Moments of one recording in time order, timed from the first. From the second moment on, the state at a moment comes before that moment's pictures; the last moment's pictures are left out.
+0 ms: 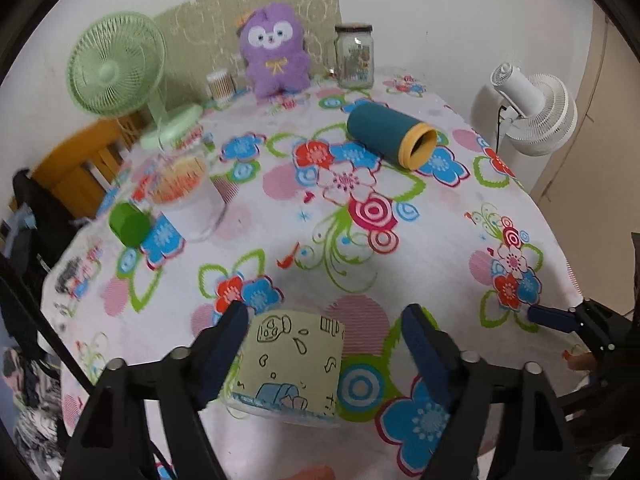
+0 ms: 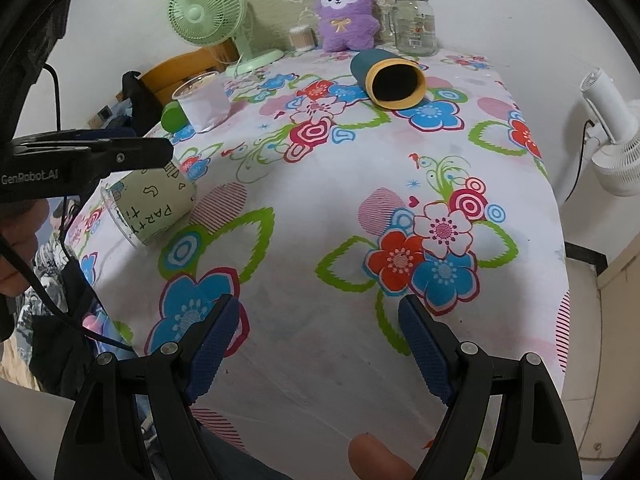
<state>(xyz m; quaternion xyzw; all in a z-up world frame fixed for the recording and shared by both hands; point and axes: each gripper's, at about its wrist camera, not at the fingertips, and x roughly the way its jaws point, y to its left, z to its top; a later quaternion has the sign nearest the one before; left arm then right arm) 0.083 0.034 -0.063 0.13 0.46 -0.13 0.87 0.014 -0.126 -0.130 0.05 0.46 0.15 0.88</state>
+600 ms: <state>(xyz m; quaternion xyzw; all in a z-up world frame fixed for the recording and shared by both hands) 0.117 0.070 -0.076 0.13 0.53 -0.18 0.82 0.028 -0.111 -0.131 0.05 0.46 0.15 0.87</state>
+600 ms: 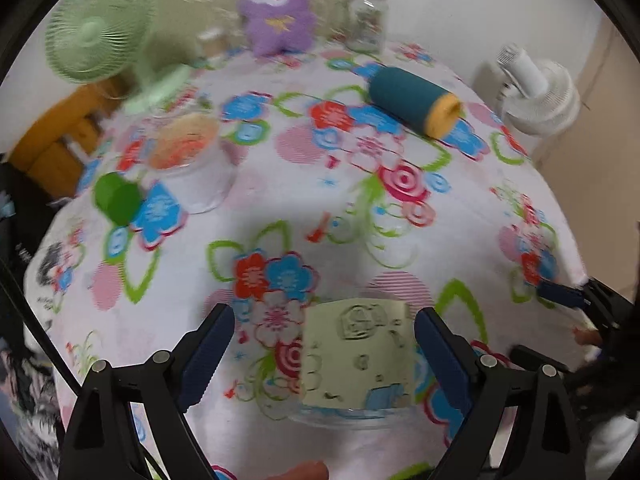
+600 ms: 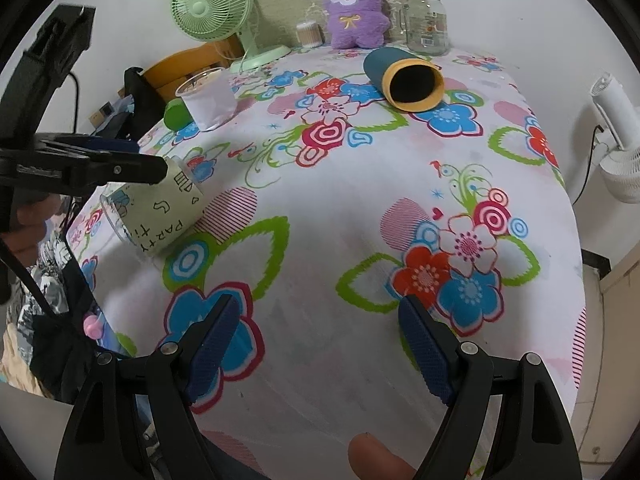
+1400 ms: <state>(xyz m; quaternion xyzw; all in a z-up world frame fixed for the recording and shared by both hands) 0.107 0.029 -0.099 0.22 0.58 -0.22 0.76 0.027 -0.105 -0.128 0.05 0.46 0.15 0.87</state>
